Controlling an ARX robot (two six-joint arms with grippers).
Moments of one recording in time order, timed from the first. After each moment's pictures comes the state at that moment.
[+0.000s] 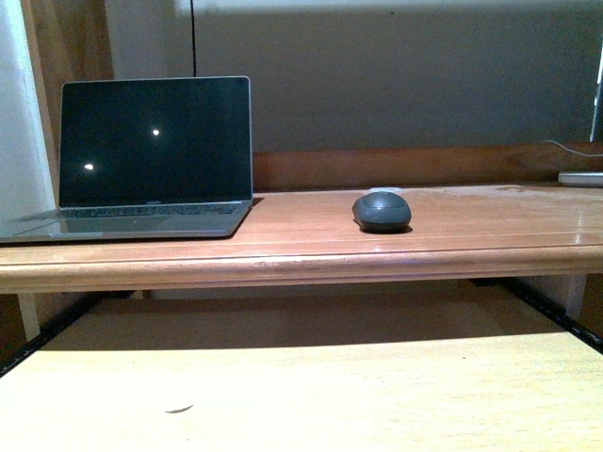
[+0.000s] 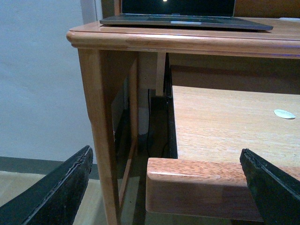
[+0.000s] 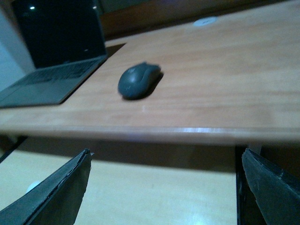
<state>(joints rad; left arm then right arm) -0.01 0.00 0.01 0.00 0.00 -0.01 0.06 0.92 0.58 0.27 -0.46 0.22</state>
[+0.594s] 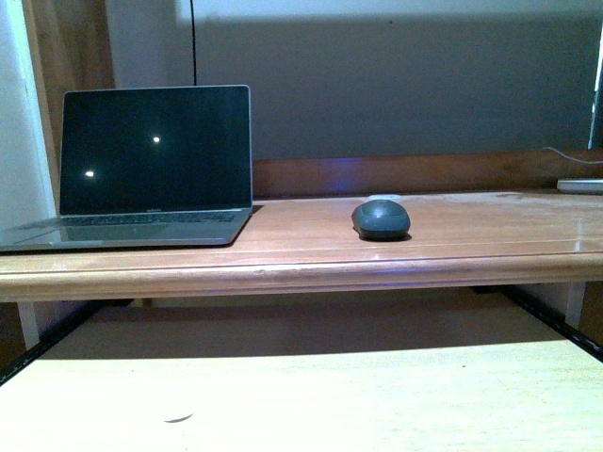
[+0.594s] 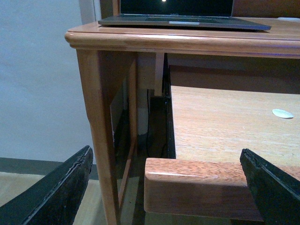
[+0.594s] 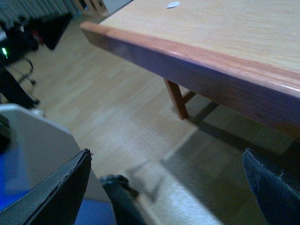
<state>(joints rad) -0.01 0.00 0.01 0.00 0.00 -0.01 -0.28 0.64 0.39 -0.82 -1.24 -0.75</state>
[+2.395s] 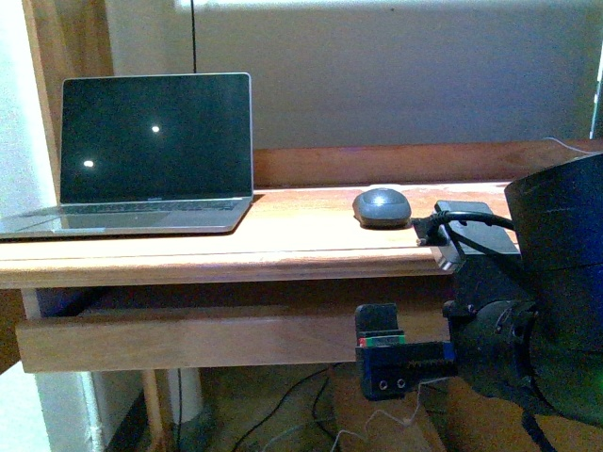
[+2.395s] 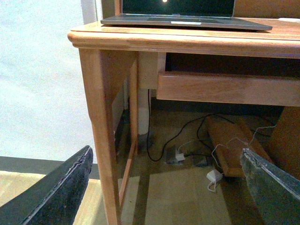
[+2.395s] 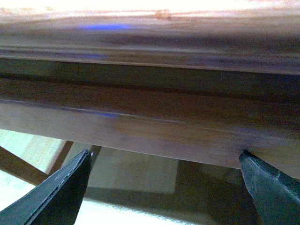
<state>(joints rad) -0.01 0.00 0.01 0.00 0.00 -0.01 0.50 1.69 0.84 0.53 0.15 0.14</state>
